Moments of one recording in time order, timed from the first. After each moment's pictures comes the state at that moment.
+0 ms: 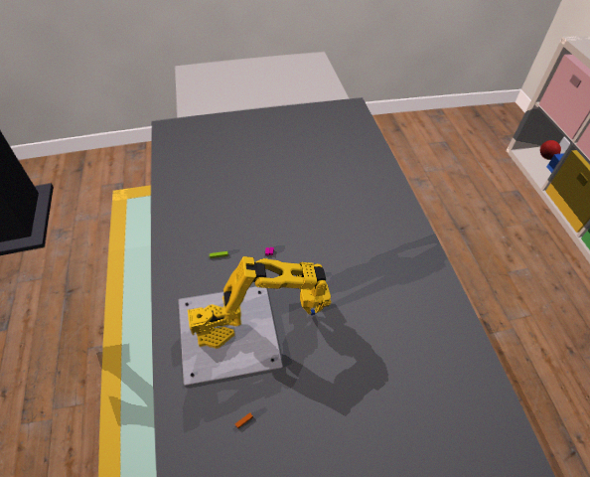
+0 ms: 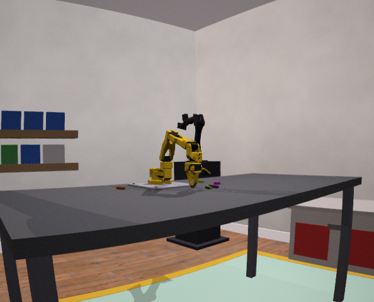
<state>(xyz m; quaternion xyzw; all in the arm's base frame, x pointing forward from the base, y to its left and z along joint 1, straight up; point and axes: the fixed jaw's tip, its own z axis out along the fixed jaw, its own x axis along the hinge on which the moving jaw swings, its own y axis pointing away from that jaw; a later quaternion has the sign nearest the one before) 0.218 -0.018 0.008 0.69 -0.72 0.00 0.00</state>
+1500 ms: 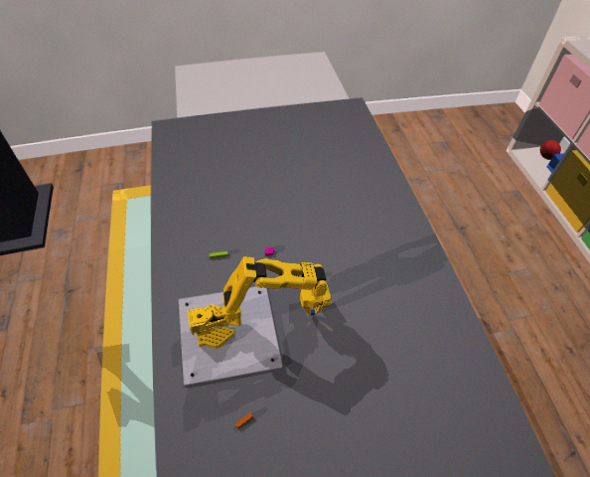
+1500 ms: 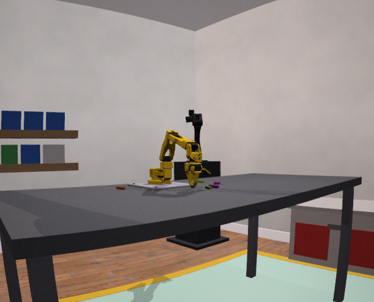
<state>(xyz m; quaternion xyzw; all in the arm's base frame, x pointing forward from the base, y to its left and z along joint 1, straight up) 0.218 -0.018 0.007 0.69 -0.72 0.00 0.01</state>
